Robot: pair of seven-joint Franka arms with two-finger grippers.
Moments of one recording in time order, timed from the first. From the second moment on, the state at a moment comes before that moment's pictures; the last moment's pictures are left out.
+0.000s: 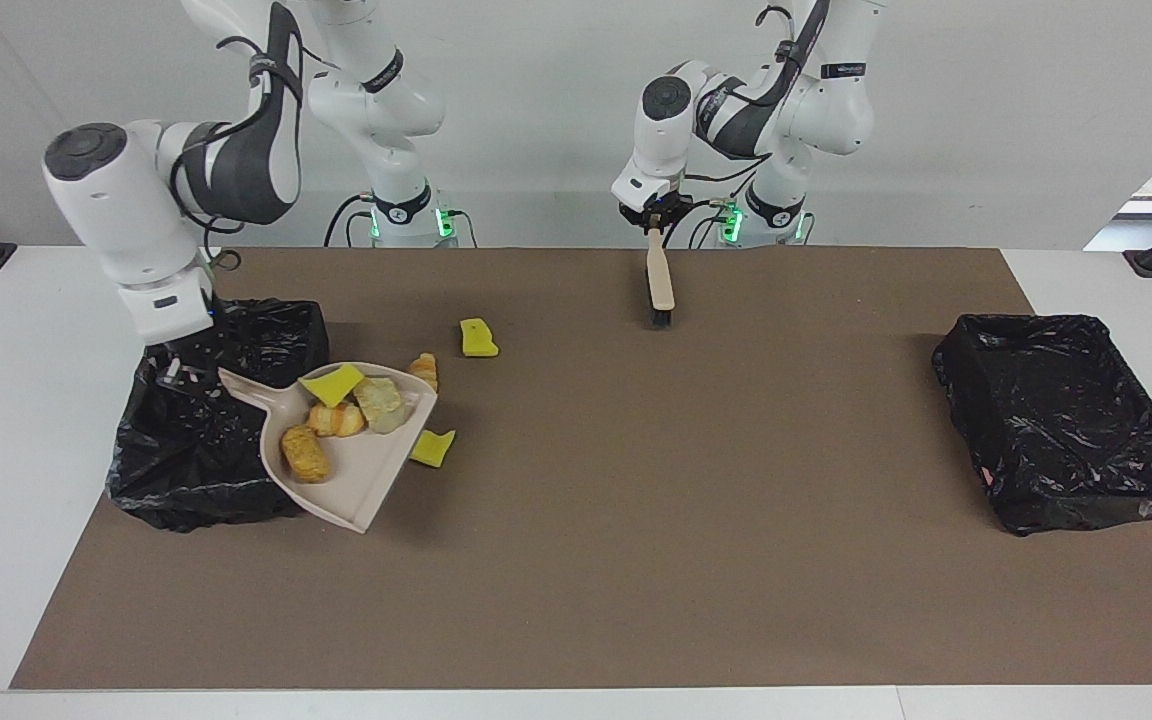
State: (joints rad) left arm -0.77 -0.38 -0.24 -2.67 -0.28 2.07 -0.75; right arm -0.20 0.13 0.00 -1.79 -0.02 2.04 -1.43
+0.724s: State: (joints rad) left arm -0.66 -0.29 -0.23 -2.59 -0.28 2.07 -0.61; right arm -0.34 0.11 -0.01 -1.75 -0.35 2.04 -1.48
